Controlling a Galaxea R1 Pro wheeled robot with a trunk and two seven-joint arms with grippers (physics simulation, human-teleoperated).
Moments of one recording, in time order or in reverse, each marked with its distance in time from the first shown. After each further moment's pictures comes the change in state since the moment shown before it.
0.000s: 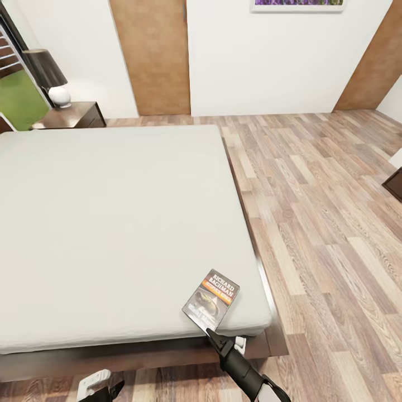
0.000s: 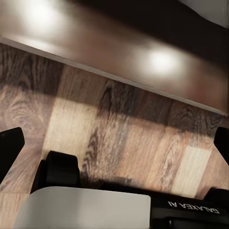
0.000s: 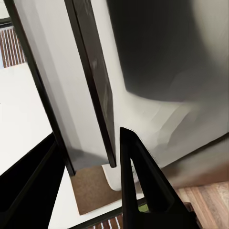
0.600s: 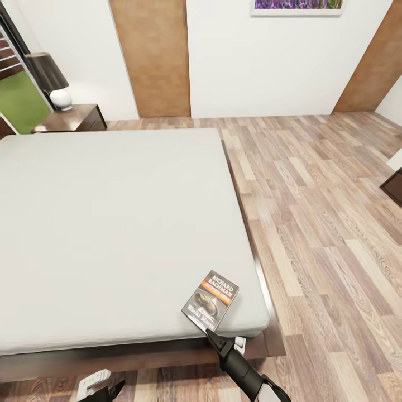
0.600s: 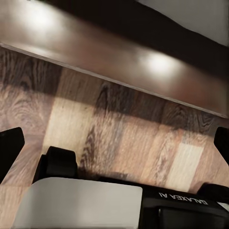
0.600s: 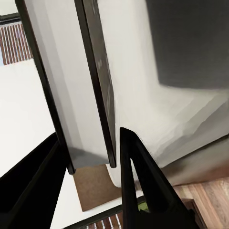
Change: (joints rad) left arm 0.000 0.000 0.000 0.000 -0.001 0.000 -0.002; right arm 0.000 0.000 0.001 -0.002 0.009 0.002 0.000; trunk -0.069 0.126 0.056
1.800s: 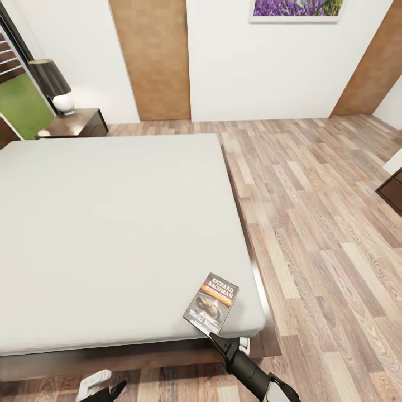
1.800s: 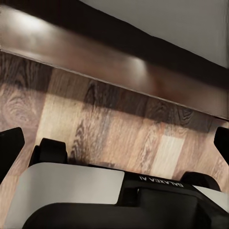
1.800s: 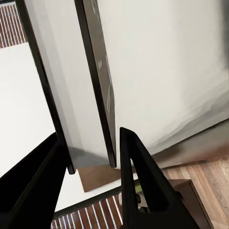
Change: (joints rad) left arm 0.000 0.001 0.000 0.003 -0.001 0.003 -0.035; right arm 0.000 -0.053 0.051 -0.019 0.009 0.061 0.010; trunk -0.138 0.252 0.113
